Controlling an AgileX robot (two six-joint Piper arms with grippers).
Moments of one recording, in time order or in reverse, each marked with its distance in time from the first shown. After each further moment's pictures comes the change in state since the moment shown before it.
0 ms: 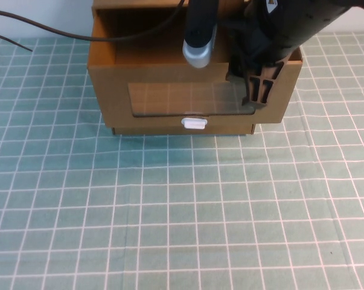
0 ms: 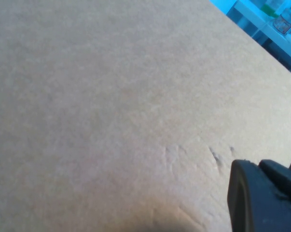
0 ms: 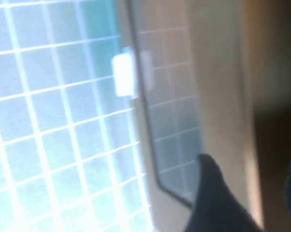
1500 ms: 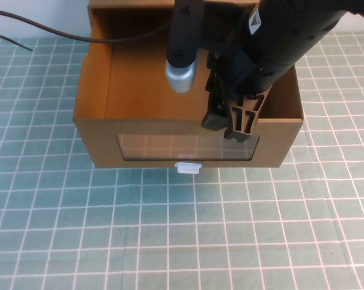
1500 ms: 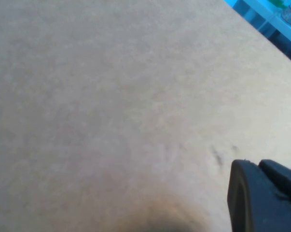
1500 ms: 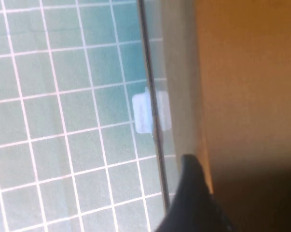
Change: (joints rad) right arm 0.001 0.021 0.011 0.257 0.089 -0.045; left arm 0.000 0.000 -0.008 0.030 0.011 0.000
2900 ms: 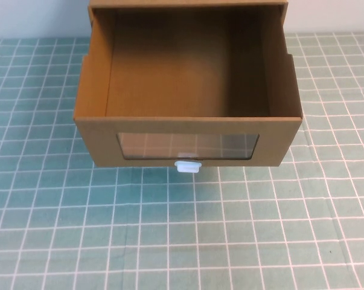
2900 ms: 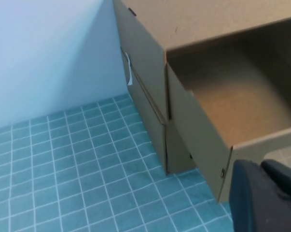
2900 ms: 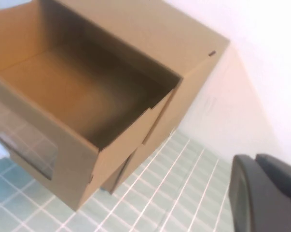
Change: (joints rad) right arm 0.000 -1.215 1.065 -0.605 -0.682 0.855; left arm 0.043 -1.542 1.256 0.672 -0.251 -0.251
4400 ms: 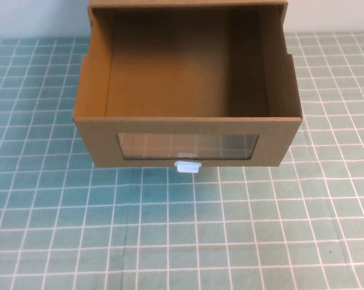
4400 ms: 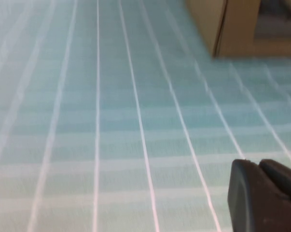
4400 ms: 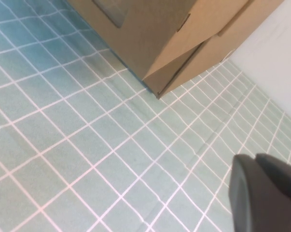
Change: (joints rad) right arm 0.000 -0.084 0.438 -0.074 -0.147 0.014; left arm 0.037 -0.555 1.083 0.136 -0.520 -0.295
